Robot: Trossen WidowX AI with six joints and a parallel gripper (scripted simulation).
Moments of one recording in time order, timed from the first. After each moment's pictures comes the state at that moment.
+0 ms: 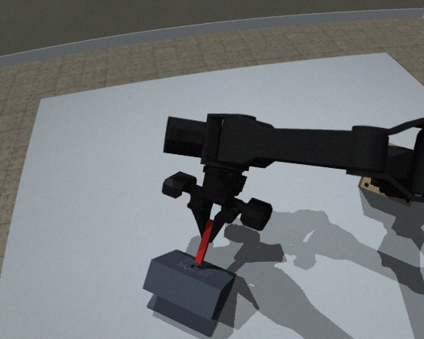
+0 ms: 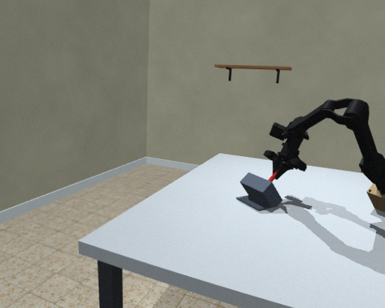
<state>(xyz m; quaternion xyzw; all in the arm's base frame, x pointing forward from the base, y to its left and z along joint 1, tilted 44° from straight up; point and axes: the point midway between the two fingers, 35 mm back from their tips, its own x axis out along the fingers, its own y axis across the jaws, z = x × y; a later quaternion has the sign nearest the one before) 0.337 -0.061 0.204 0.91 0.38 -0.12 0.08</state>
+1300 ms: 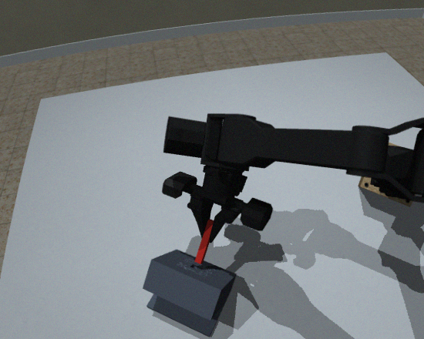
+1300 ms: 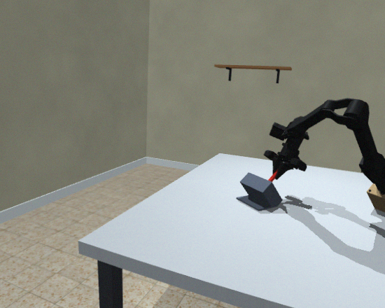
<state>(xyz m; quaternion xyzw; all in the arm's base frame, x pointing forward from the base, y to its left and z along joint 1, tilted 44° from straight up) 0.337 -0.061 0.204 0.91 0.38 -0.12 0.08</state>
